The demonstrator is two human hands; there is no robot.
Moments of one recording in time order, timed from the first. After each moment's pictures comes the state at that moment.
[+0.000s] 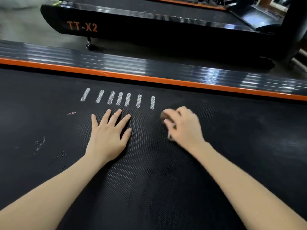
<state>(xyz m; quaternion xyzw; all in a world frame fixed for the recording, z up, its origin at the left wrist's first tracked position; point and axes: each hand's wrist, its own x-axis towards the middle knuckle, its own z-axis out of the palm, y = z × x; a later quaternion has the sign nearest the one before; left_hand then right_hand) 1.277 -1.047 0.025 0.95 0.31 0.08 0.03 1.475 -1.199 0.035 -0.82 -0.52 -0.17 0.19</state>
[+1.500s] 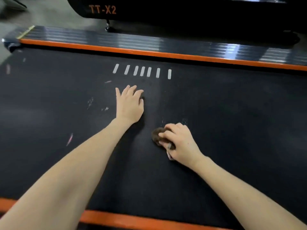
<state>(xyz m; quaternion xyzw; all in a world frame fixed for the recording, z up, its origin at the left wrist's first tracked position) 1.229 -1.081 0.057 0.93 0.34 0.13 0.10 1.306 -1.290 0.035 -0.73 -0.63 -0.02 0.25</state>
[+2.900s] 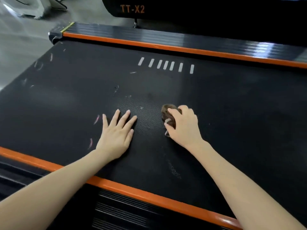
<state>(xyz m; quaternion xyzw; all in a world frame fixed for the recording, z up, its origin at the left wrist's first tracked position) 1.065 -1.129 0.029 0.94 0.33 0.00 0.01 1.267 -1.253 0.056 -0.83 -0.51 0.02 0.22</state>
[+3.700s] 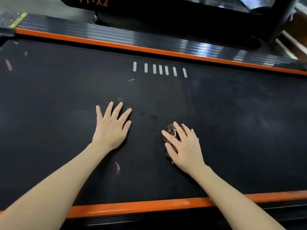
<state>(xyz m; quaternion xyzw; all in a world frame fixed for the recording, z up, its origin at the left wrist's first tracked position) 1.054 -1.001 0.027 0.97 0.24 0.06 0.05 1.167 -1.241 0.046 -0.88 -0.47 -0.03 0.11</state>
